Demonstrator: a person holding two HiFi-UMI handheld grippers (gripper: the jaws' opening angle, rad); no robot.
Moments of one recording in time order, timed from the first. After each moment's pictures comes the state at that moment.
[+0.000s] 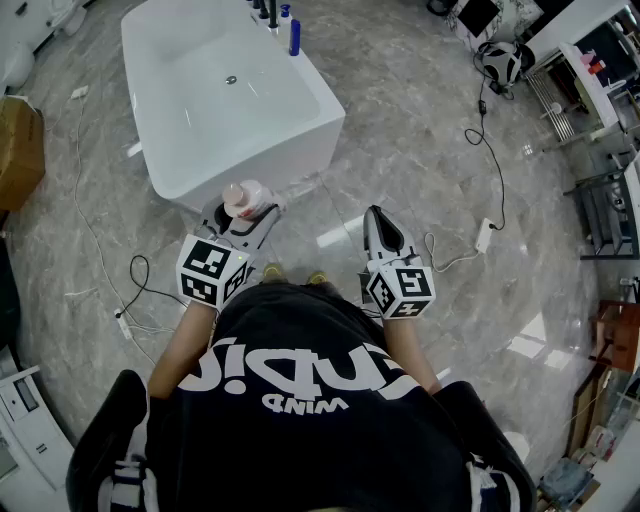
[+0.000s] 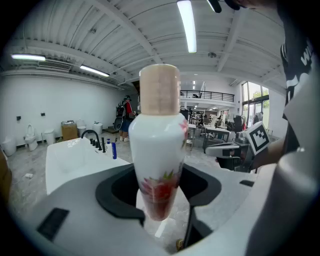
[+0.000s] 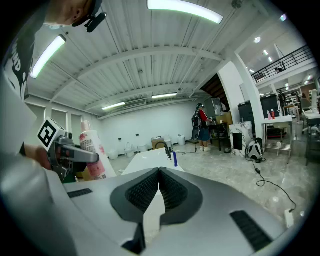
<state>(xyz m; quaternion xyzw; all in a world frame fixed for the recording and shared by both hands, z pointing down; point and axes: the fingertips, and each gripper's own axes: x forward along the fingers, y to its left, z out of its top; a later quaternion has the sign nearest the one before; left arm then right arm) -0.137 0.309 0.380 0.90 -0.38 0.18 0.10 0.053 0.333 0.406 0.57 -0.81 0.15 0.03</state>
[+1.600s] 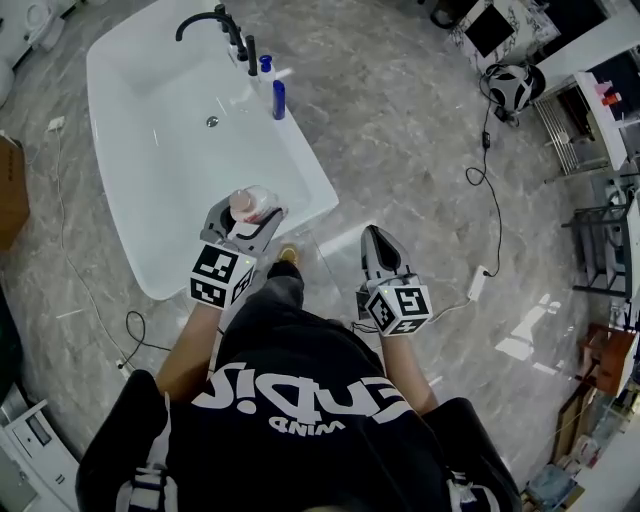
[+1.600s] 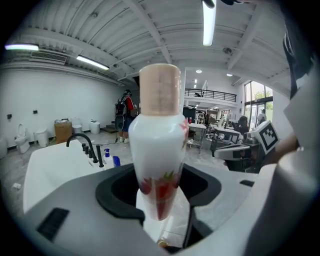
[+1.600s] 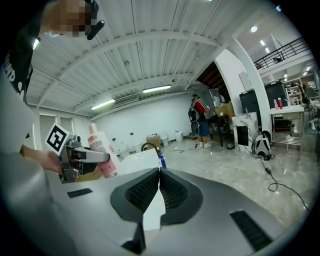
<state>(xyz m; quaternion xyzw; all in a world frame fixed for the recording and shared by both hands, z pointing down) -0.086 -0.053 0.412 0.90 -0.37 0.19 0.11 0.096 0.004 0.433 0.58 -0.79 0.19 0.03</state>
